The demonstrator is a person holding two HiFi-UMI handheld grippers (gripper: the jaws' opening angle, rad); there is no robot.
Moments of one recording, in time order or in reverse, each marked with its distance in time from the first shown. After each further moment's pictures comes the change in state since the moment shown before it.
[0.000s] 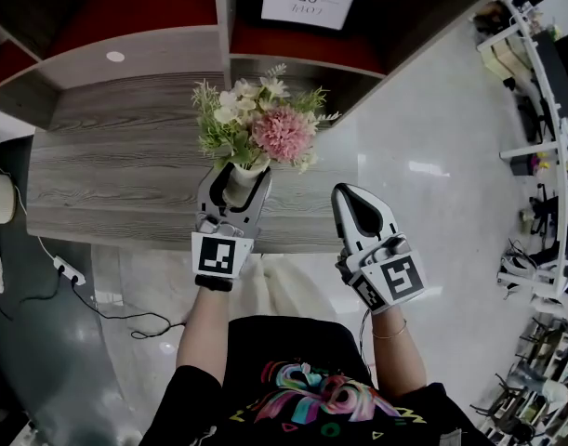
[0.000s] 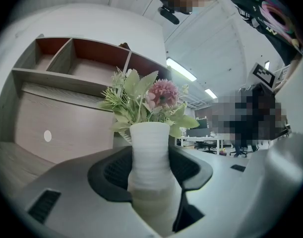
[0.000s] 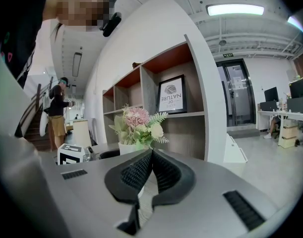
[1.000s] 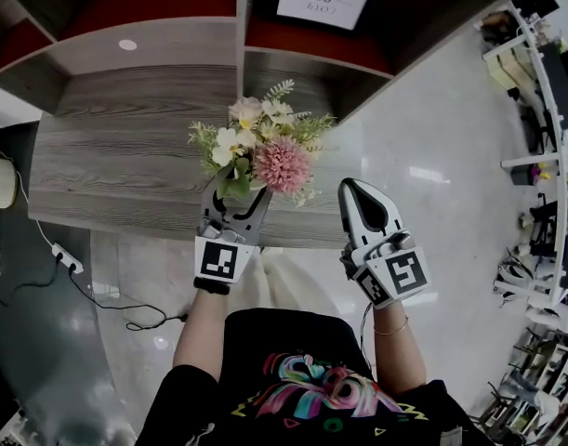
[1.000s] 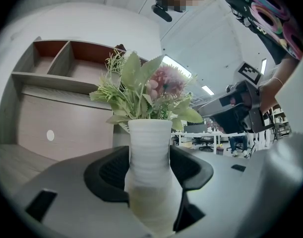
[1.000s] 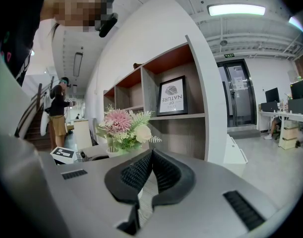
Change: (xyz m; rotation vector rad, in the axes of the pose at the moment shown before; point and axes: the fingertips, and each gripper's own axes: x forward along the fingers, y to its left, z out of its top) left arm -0.029 -0.013 -0.009 0.032 0.011 -0.021; right arm -0.006 0.001 0.003 -0.017 -0.003 0.008
